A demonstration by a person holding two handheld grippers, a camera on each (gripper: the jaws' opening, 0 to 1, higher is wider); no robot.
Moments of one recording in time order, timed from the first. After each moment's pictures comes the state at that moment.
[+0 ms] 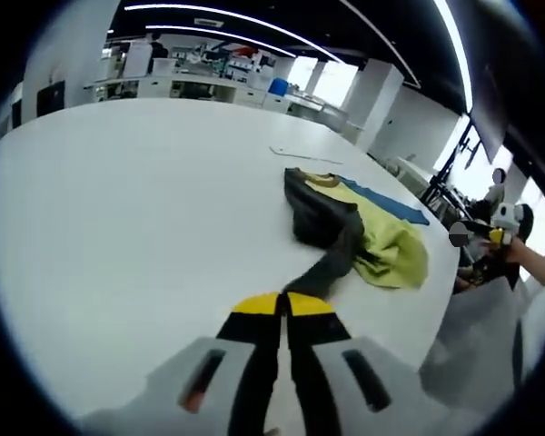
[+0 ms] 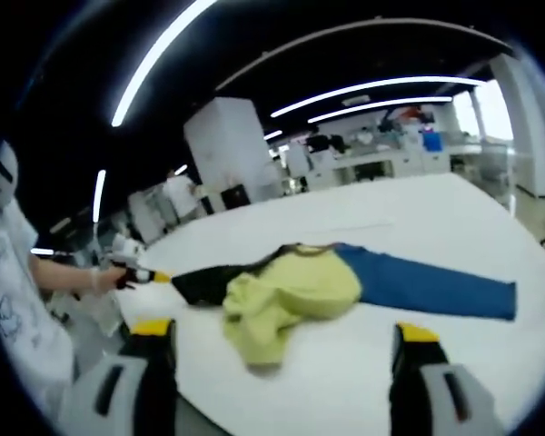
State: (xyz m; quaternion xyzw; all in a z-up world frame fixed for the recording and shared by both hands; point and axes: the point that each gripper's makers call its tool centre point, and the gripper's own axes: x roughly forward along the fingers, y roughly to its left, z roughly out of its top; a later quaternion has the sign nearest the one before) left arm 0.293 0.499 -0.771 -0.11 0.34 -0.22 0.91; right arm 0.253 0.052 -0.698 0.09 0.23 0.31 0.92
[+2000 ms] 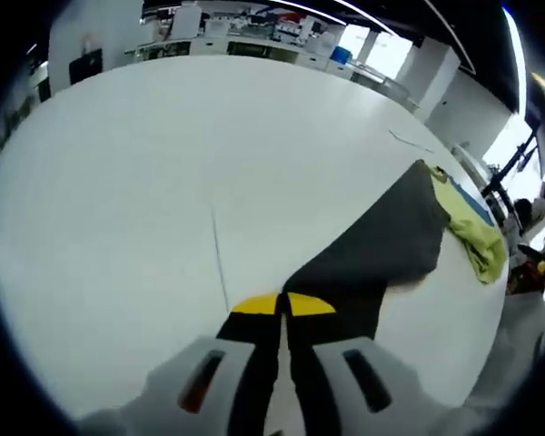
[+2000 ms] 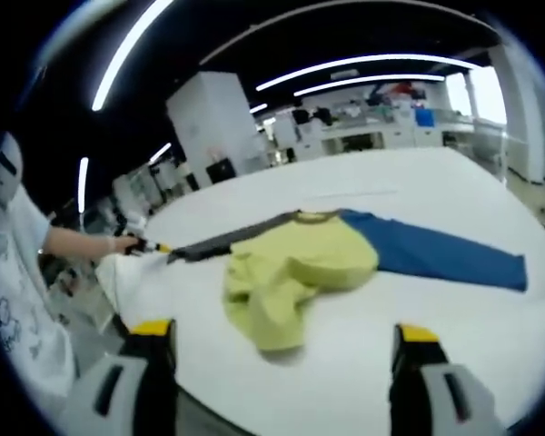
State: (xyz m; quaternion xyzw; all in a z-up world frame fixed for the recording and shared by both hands) left arm 0.385 0.694 -0.843 -0.06 0.44 -0.11 0.89; right arm 0.241 0.095 -0.731 0.08 0.31 0.28 0.91
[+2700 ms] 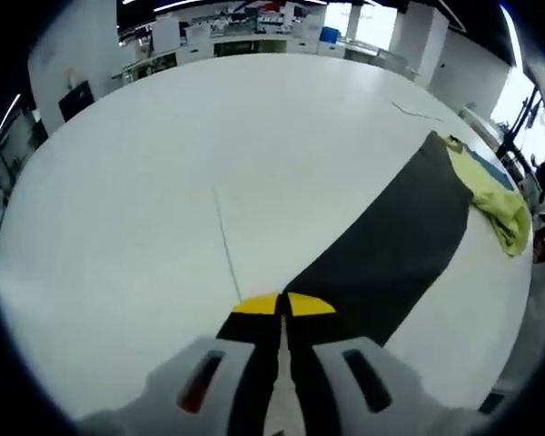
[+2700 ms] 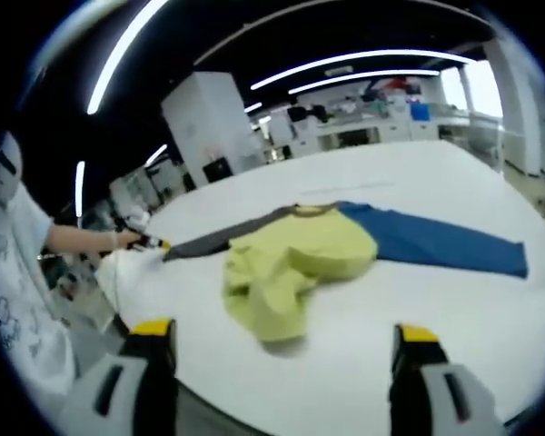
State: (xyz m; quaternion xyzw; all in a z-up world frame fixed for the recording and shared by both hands) left arm 0.395 0.698 -0.841 0.01 0.46 -0.11 0.88; right arm 0.234 0.093 -0.741 0.09 0.31 0.27 0.91
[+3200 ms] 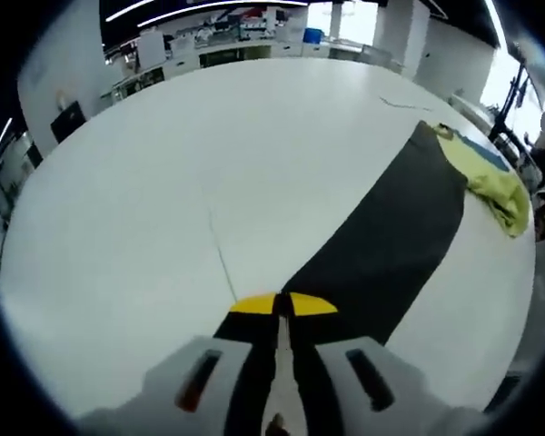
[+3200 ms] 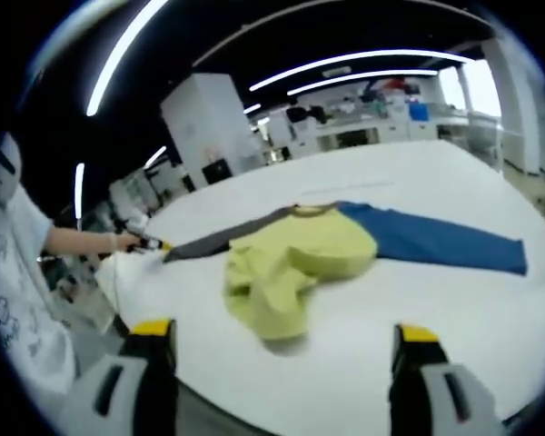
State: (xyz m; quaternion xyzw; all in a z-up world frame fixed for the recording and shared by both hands) left arm 0.399 0.695 -0.836 0.03 0.41 -0.14 0.90; right arm 0.231 0.092 -0.740 0.09 0.31 0.27 0.91
